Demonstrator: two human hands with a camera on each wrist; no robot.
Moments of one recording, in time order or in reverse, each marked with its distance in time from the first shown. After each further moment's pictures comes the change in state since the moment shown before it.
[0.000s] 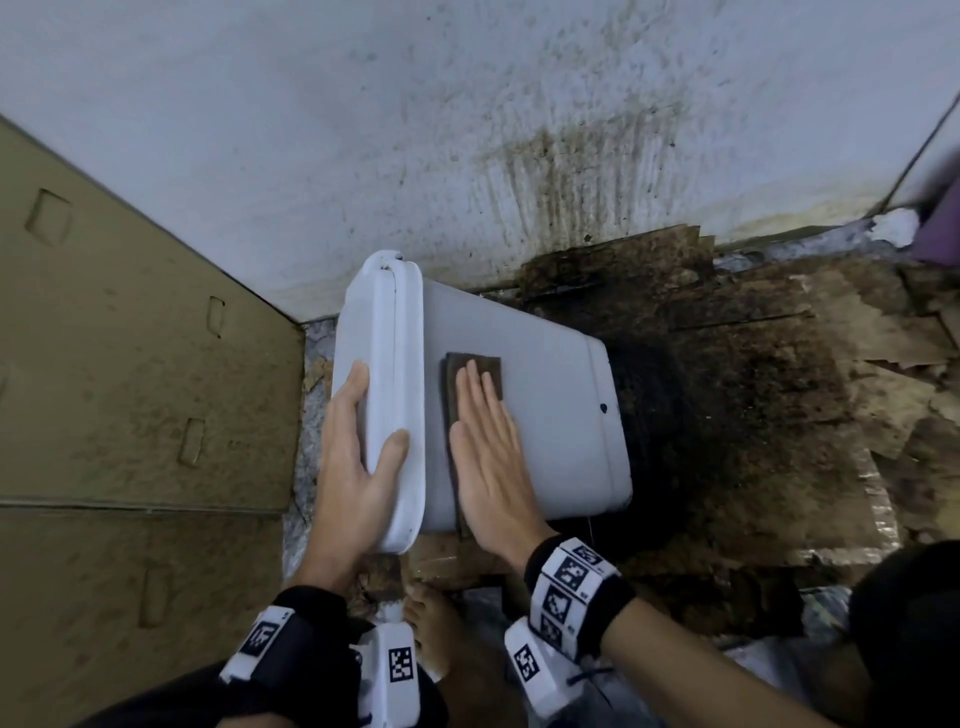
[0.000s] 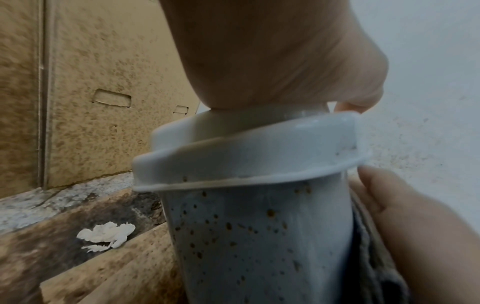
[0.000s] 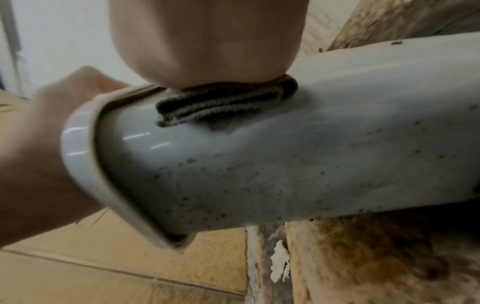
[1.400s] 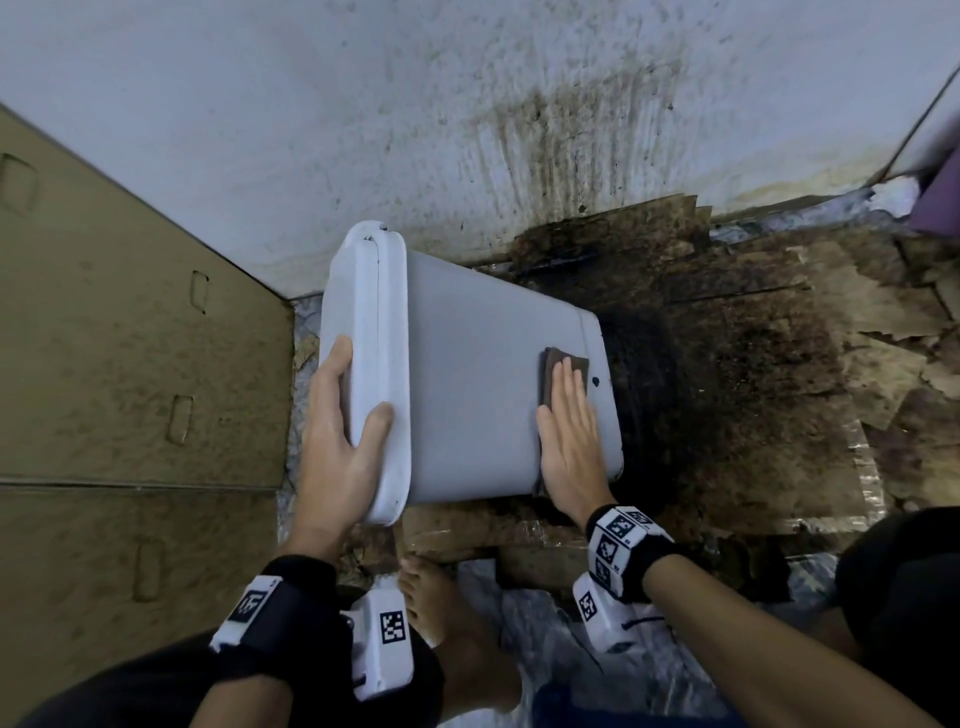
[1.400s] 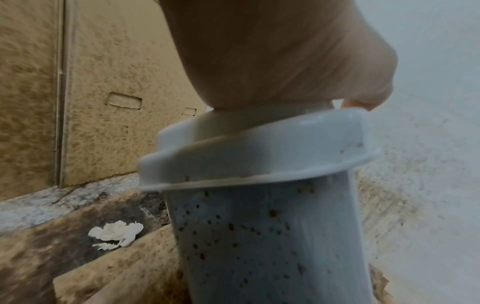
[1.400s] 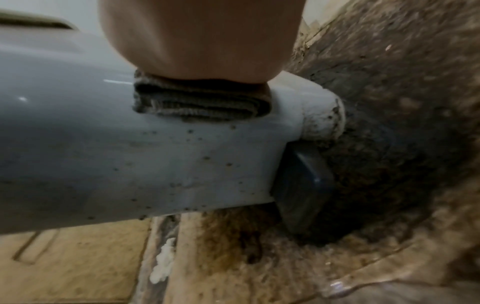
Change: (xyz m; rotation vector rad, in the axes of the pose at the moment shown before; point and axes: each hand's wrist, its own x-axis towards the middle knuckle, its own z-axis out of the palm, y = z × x) left_hand 0.000 -0.001 -0.002 -0.046 0.031 -0.055; right_hand -0.019 0.111 -0.027 -0.052 0.136 0.224
